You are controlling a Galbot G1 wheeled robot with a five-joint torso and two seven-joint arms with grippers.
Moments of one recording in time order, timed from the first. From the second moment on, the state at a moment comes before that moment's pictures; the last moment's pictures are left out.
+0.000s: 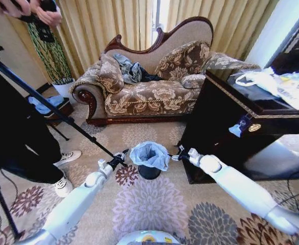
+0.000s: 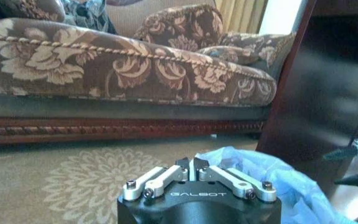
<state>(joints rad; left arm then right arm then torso) 0.88 -0.96 -0.04 -1.36 -0.76 -0.14 0.26 -0.58 0.80 -0.31 1.40 0.38 -0.15 -0.33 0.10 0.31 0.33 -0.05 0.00</state>
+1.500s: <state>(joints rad) 0.70 -1.02 0.09 -1.10 -0.75 -0.16 0.32 -0.58 0.92 -0.32 1.31 0.37 -0.25 -0.30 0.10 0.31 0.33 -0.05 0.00</state>
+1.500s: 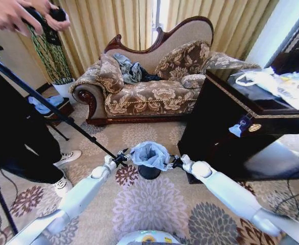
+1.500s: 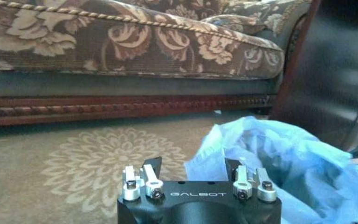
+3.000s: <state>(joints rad) 0.64 -1.18 0.03 -0.83 -0.68 -0.17 0.32 -0.64 0.97 -0.29 1.18 0.25 -0.16 -0.26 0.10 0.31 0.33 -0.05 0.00</state>
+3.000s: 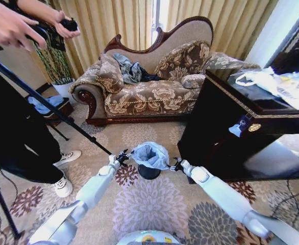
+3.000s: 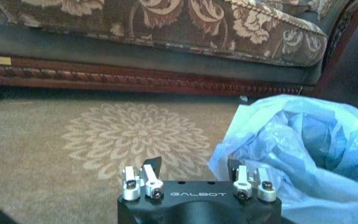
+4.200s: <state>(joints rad) 0.60 -1.24 0.01 -0.70 -0.66 -0.18 0.31 -0.65 1.04 -0.29 1.09 0.19 -0.15 -0.24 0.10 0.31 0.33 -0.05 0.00</state>
